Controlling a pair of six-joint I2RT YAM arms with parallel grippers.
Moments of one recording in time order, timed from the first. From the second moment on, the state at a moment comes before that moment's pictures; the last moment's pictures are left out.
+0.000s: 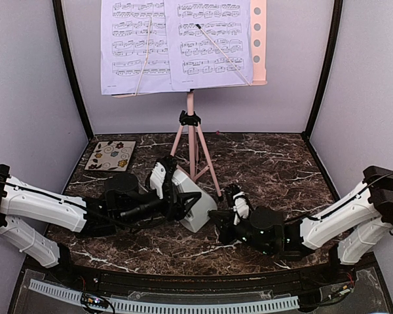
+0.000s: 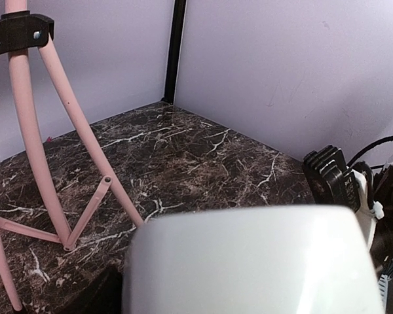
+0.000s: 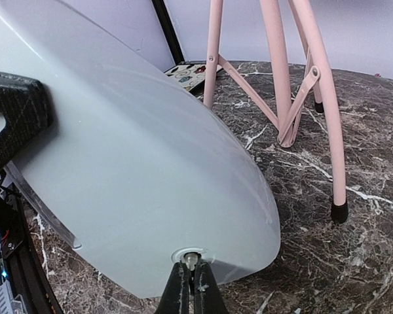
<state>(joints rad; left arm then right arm) -1.13 1.35 0.63 0.57 -0.19 -0.18 1.32 1.52 0.48 0.77 0.48 0.42</state>
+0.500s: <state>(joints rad) -1.13 1.35 0.55 0.82 -0.07 -0.04 1.27 1.38 0.36 0.89 0.35 0.68</state>
